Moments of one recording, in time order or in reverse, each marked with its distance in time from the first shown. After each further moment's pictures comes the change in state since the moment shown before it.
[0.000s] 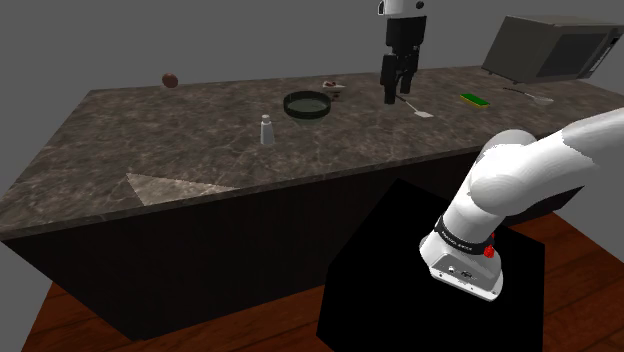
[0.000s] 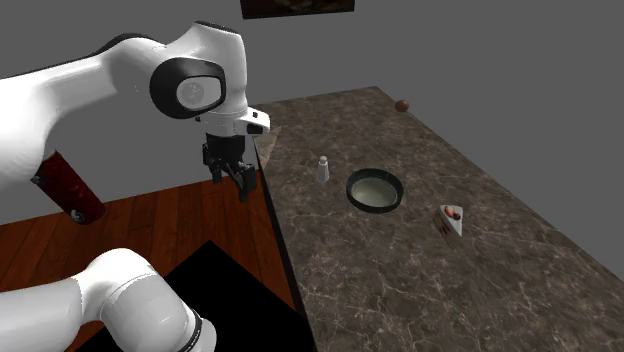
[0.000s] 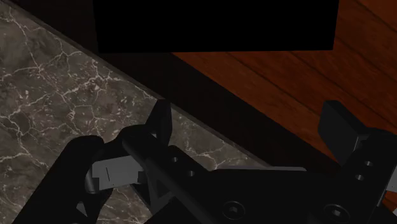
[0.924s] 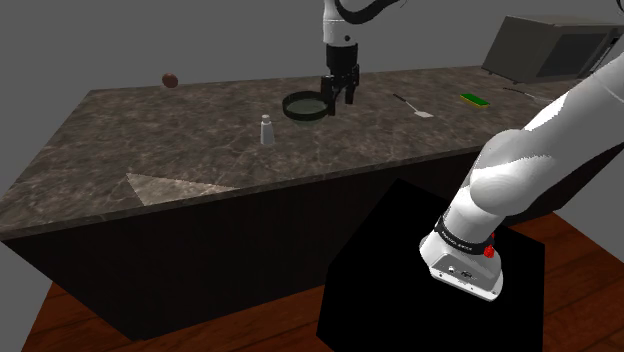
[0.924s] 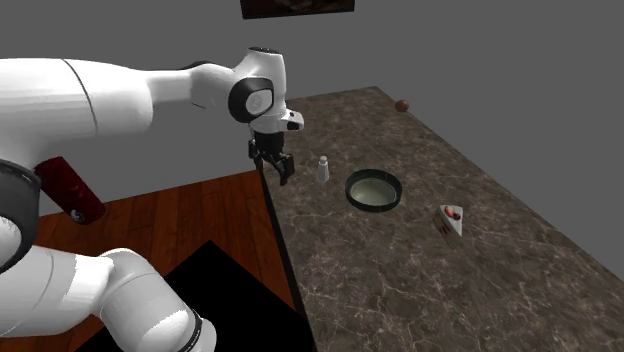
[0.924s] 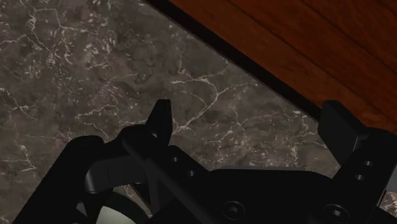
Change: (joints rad) arm 0.001 0.393 0.049 0.101 -0.024 0.356 0.034
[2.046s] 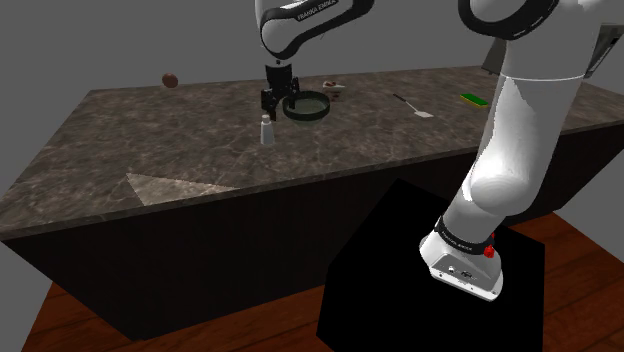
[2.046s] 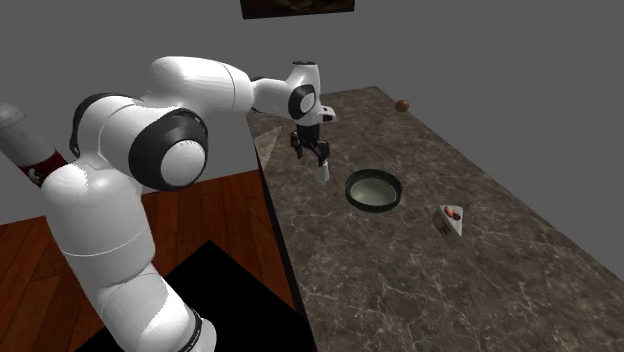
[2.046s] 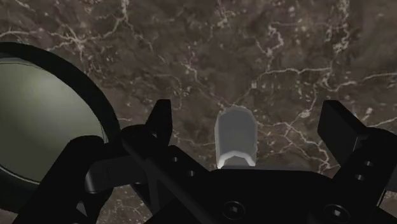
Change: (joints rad) arm 0.013 0.603 0.029 0.466 -0.115 0.221 0.081
